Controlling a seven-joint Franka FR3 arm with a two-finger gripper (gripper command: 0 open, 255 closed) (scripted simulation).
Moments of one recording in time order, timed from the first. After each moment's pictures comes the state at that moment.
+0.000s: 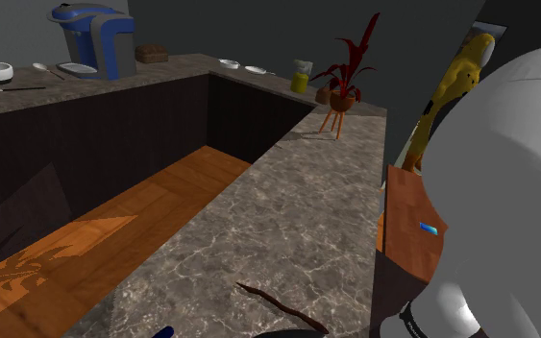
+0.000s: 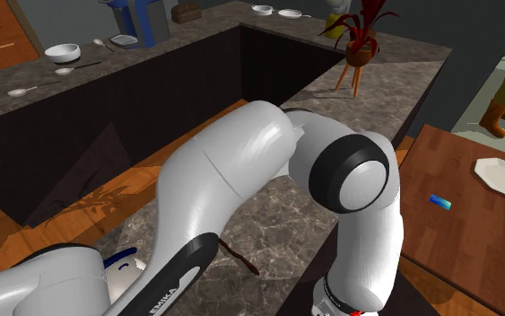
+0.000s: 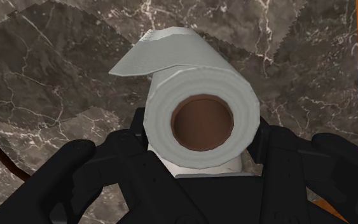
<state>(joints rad) 0.52 0.36 0.96 -1.81 -0.38 1.94 1.63</state>
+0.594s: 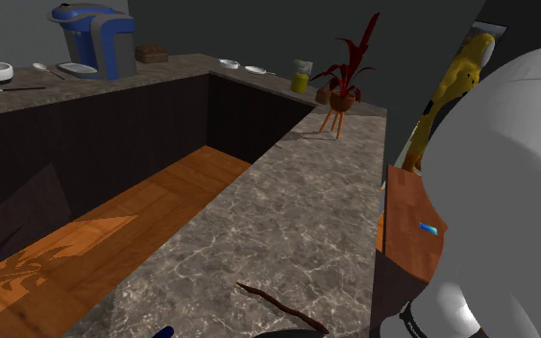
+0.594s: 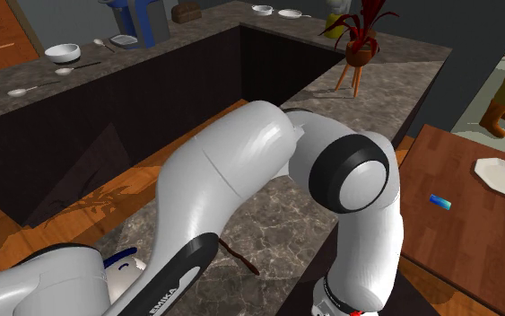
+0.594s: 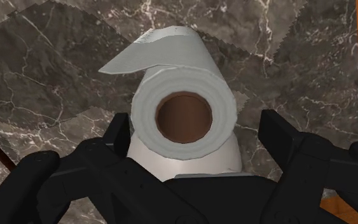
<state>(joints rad) 0.52 0.36 0.96 -1.81 -0.38 1.94 1.63</state>
